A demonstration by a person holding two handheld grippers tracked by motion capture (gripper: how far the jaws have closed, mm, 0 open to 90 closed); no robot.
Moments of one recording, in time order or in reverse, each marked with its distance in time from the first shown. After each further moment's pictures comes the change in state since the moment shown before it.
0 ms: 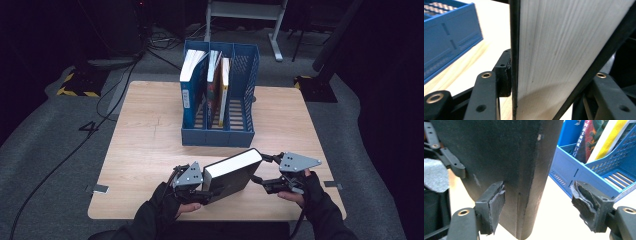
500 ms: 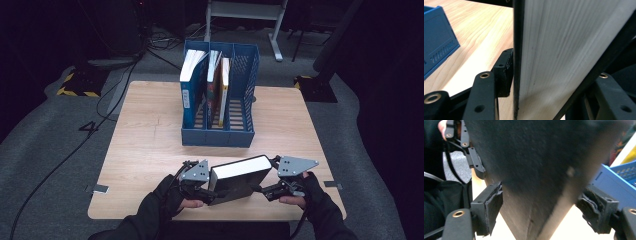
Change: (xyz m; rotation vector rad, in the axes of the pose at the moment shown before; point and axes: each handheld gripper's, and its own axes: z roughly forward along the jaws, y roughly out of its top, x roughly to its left) left arm 0.011 0.010 0.014 0.036 -0.152 0.083; right arm 0.006 0.002 0.004 0.011 0.144 -0.050
